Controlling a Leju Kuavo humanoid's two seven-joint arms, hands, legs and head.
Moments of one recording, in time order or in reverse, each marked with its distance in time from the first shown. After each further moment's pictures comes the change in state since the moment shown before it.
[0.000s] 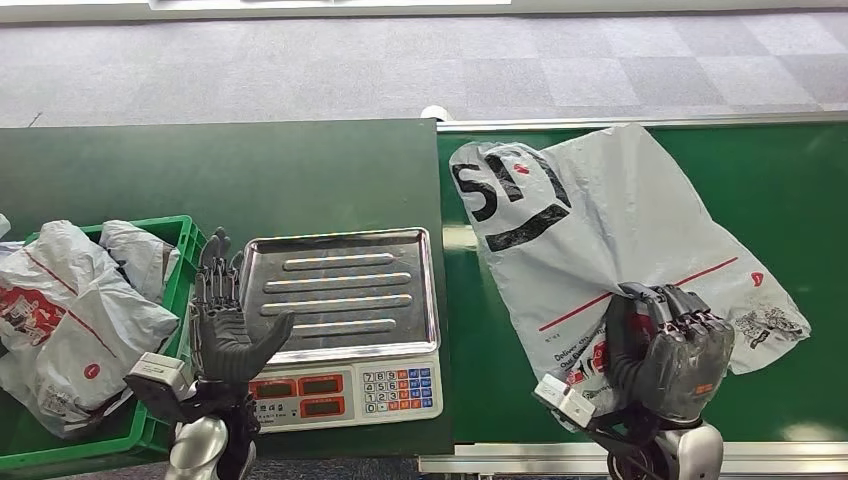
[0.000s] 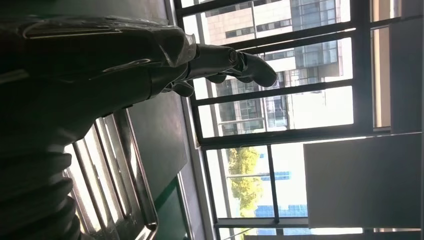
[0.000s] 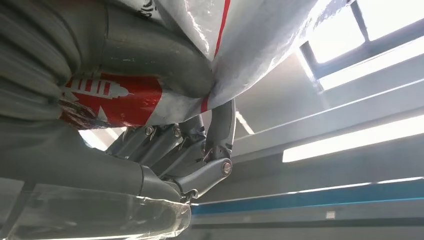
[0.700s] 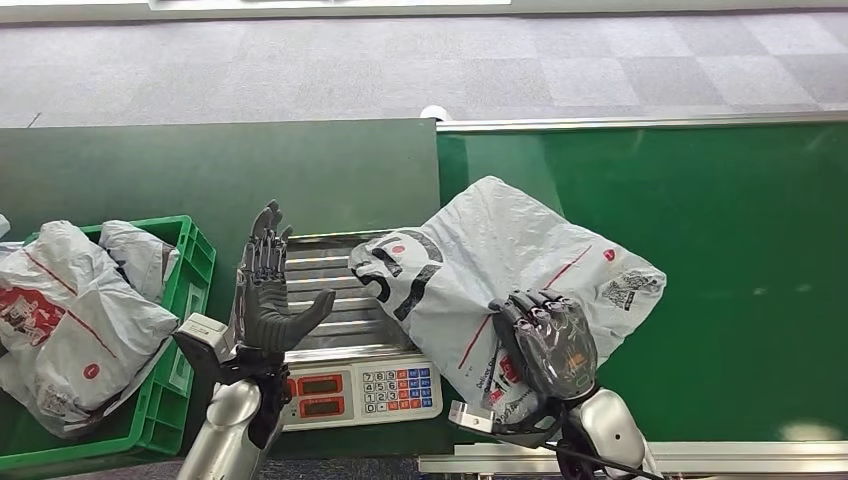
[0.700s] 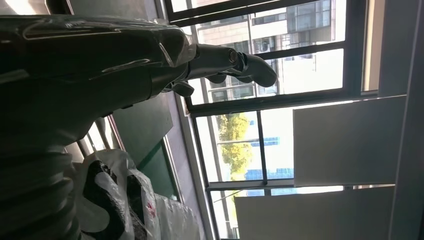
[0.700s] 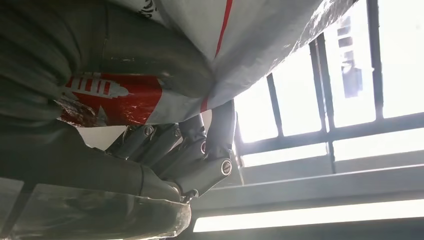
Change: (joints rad) left arm -0.159 0.008 -0.095 0.176 0.042 -0.029 -0.023; right arm -0.112 -0.237 0.417 0.250 0.183 0.051 0.257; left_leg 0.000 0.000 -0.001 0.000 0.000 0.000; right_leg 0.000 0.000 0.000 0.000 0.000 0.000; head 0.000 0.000
